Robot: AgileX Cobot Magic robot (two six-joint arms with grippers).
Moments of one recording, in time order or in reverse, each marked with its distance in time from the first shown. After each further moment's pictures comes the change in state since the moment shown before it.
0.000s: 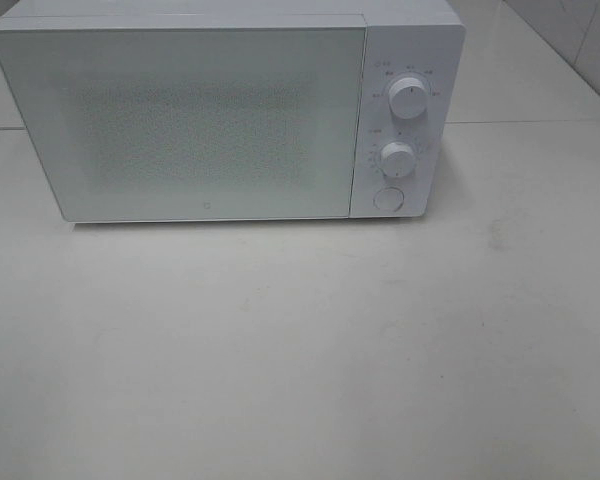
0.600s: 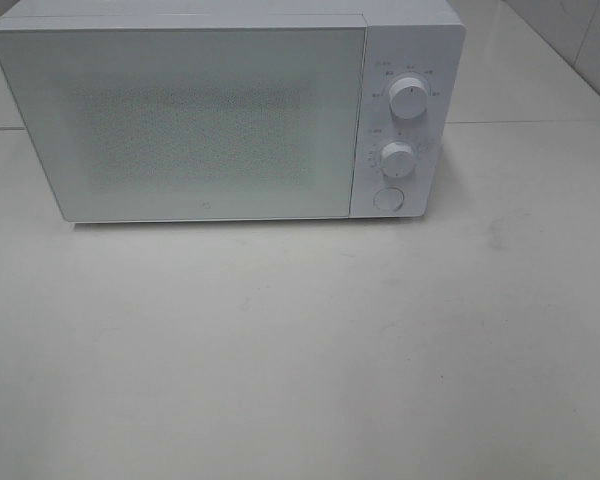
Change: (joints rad) left arm 0.000 -0.079 0.000 0.000 0.001 0.000; right arm 0.000 0.000 0.000 0.000 0.000 0.000
